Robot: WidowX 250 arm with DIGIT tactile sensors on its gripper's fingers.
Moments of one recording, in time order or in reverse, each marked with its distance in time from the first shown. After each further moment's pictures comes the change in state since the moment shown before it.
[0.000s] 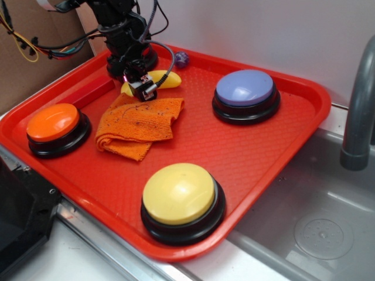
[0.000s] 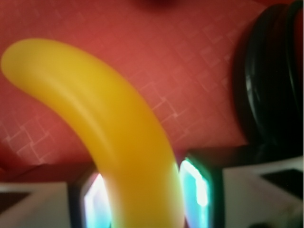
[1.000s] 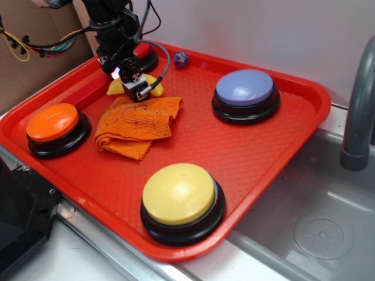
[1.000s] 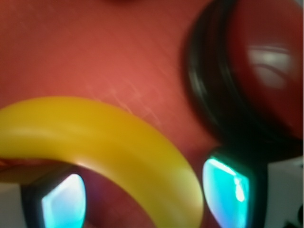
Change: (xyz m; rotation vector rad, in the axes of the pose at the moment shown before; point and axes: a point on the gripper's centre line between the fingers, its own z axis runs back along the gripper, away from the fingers) arm -0.008 0.008 0.010 0.050 0.013 0.024
